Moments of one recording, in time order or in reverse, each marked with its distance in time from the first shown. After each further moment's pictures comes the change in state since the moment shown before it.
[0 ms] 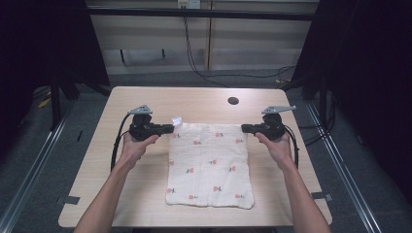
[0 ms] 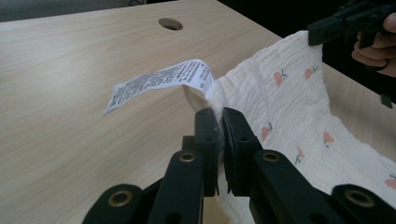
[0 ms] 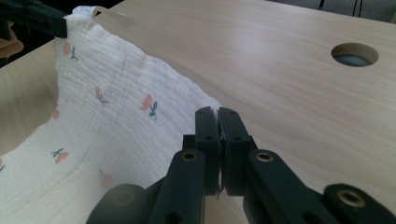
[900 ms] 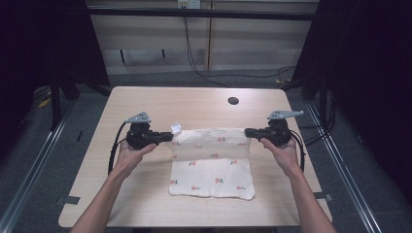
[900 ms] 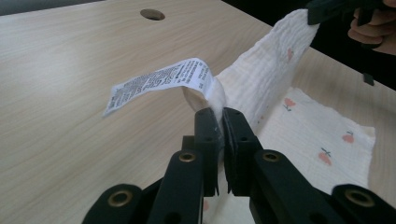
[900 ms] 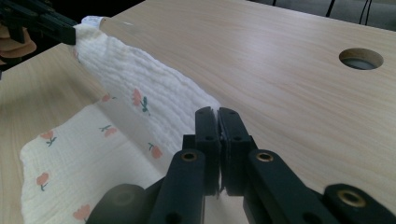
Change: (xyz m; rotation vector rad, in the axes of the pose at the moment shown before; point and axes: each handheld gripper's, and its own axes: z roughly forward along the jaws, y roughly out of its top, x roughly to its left) left arm -0.027 -0.014 -0.019 0.021 -0.014 0.070; right arm 0.017 -0.010 -0.025 -0.017 0.023 -0.037
